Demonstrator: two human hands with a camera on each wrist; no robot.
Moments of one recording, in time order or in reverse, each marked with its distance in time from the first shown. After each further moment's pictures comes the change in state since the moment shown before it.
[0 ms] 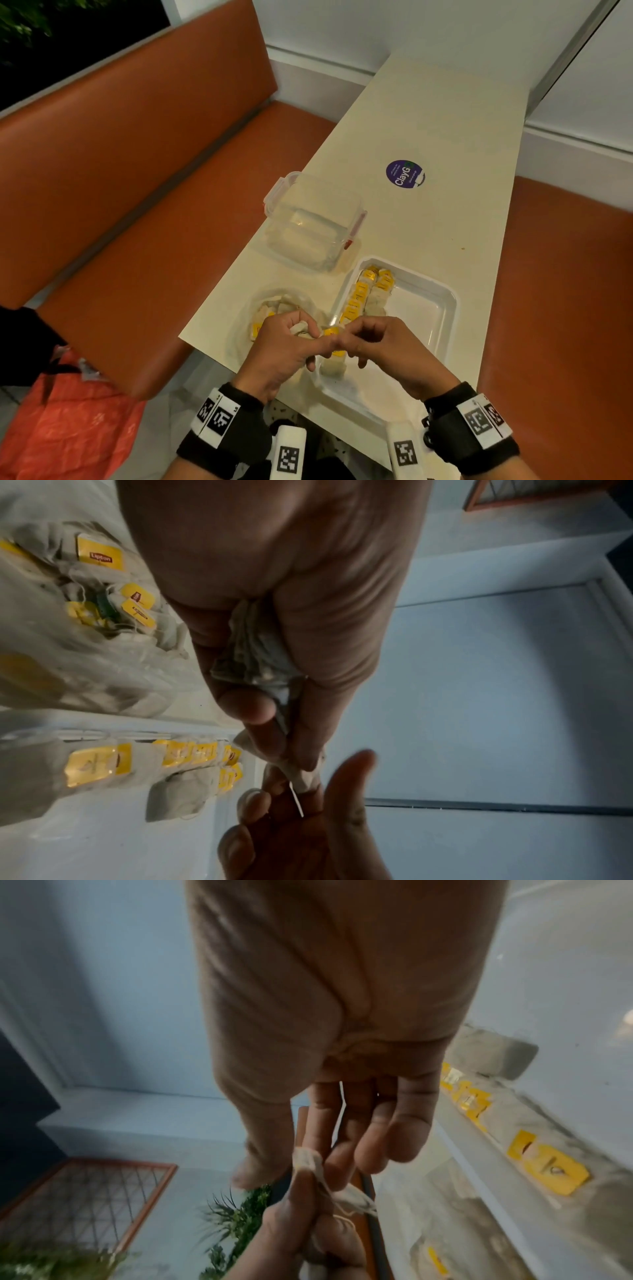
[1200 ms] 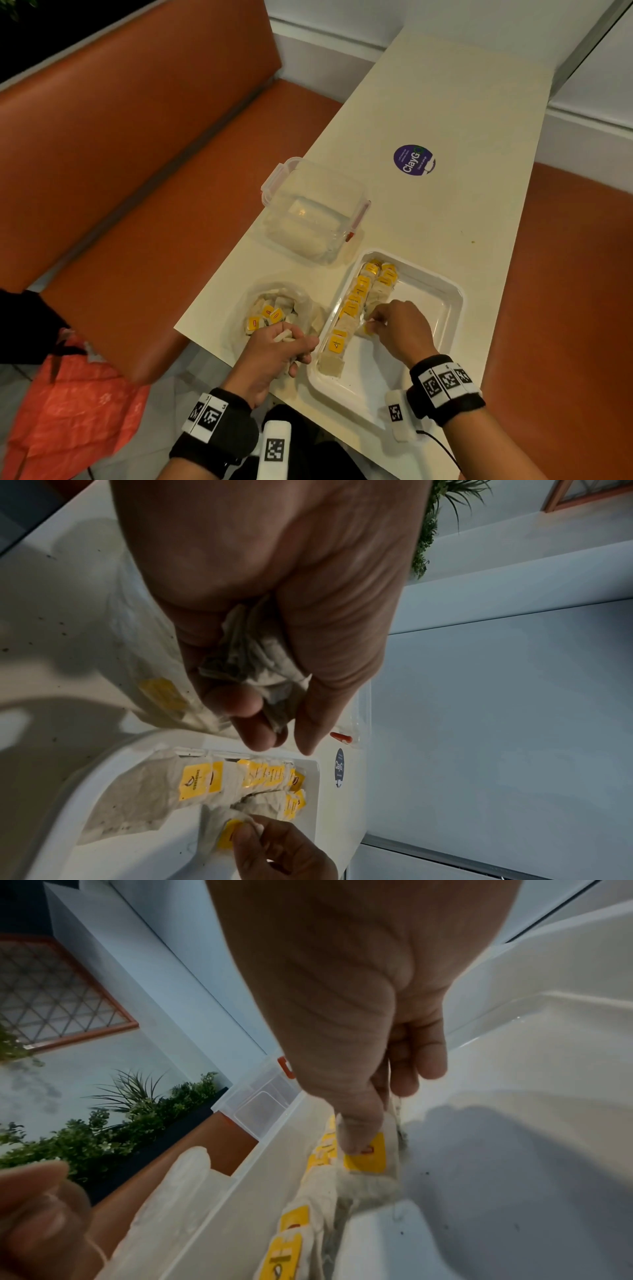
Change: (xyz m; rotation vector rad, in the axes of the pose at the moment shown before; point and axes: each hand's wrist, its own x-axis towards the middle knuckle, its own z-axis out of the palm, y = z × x) left_hand 0.031 -0.061 -0.015 -0.147 0.049 -0.198; right_hand 0.073 0.079 -0.052 -1.001 0.312 0.139
